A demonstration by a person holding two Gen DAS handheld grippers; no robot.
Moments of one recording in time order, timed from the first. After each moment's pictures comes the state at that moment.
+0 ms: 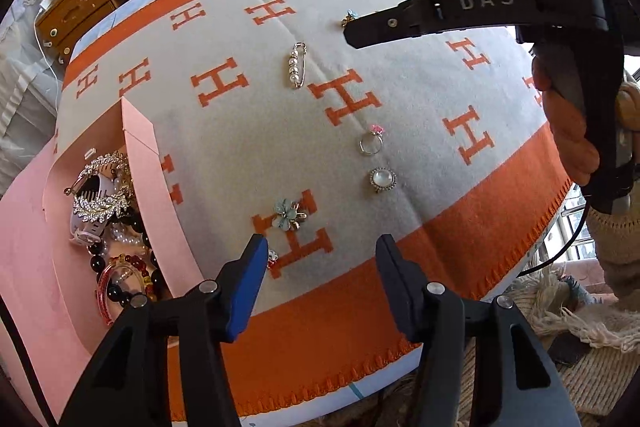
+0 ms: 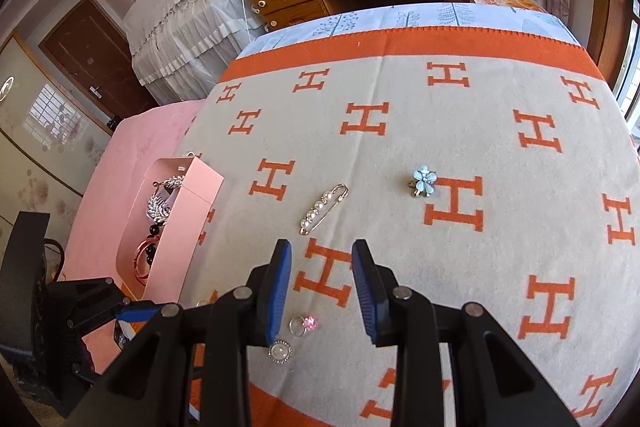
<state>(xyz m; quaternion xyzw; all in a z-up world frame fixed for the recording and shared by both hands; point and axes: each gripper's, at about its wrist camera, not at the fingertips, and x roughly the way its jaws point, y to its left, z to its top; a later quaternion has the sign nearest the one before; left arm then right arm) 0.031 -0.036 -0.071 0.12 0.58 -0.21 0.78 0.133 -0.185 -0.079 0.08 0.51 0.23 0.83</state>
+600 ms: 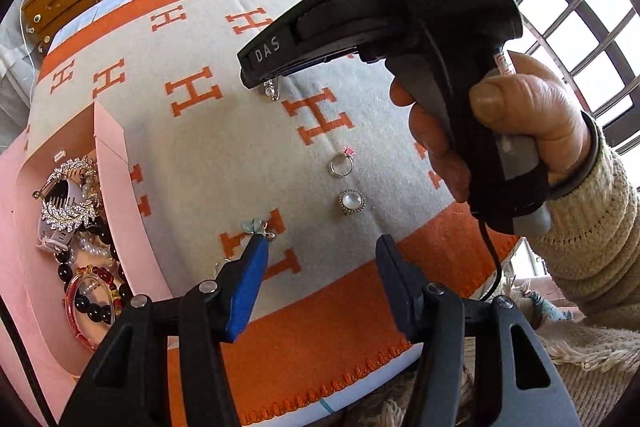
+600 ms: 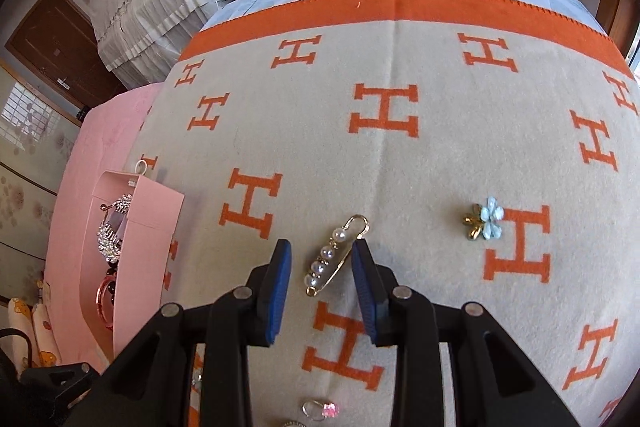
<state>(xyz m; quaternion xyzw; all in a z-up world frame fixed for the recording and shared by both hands) 0.038 -0.031 -0.068 0.06 0.57 -0.25 0.78 0.178 -0.130 -0.113 0.03 0.56 0.18 0.81</state>
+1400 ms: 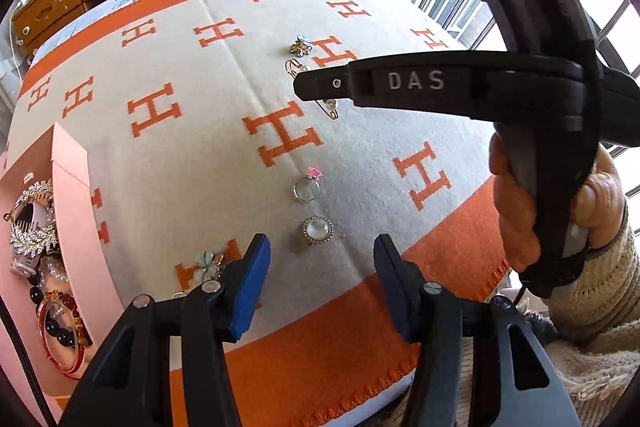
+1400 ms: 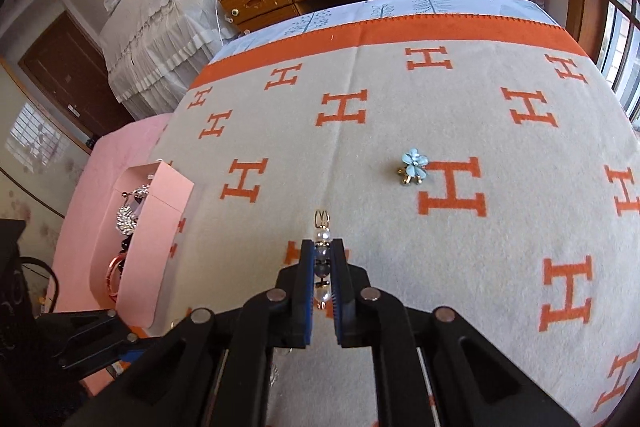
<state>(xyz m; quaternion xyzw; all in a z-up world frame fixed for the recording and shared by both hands) 0.045 -0.065 -0.084 0.06 0.55 -0.27 0.79 0.114 -0.195 -0.093 0.11 0.49 0.19 0.84</state>
